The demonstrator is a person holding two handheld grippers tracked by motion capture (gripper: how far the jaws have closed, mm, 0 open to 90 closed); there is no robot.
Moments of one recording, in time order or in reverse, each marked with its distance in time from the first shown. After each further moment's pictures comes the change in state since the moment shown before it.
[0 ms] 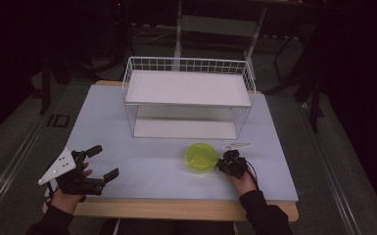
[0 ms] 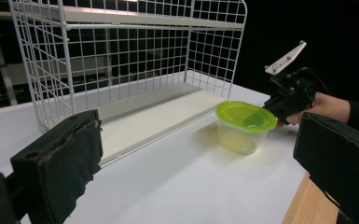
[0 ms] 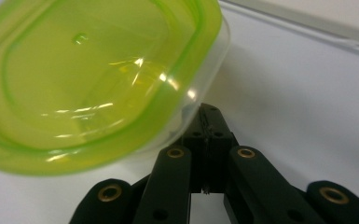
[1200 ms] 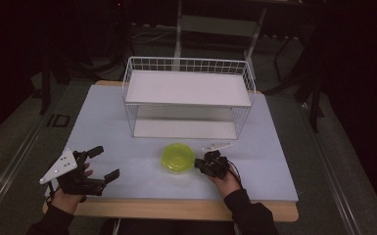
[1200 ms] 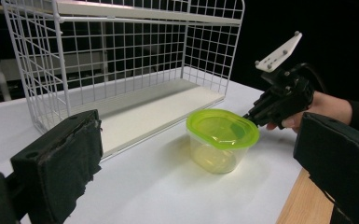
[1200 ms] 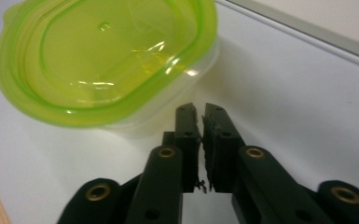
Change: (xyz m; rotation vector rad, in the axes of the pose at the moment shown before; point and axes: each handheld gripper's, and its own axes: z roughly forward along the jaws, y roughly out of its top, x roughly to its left) left arm 0.000 -0.001 0.002 0.018 -0.015 -0.005; right arm 0.050 0.022 0.018 0.001 0.072 -0.095
